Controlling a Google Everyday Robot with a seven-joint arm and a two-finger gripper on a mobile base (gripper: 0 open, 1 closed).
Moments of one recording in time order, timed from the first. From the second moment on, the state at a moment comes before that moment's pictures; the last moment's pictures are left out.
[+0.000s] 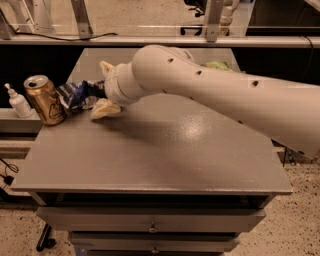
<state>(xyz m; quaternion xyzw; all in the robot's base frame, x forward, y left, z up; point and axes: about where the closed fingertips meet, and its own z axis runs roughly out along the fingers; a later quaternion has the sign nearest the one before) 0.619 0.167 0.853 -0.68 0.56 0.07 0.46</state>
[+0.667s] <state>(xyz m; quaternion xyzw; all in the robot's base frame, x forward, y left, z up) 0.619 0.167 0.855 -0.68 0.56 0.07 0.46</state>
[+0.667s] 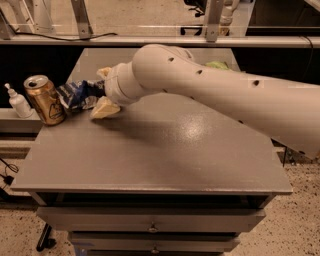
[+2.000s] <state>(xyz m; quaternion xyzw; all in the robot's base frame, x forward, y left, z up) 0.616 0.130 0.875 -0.67 0.58 0.08 0.47</state>
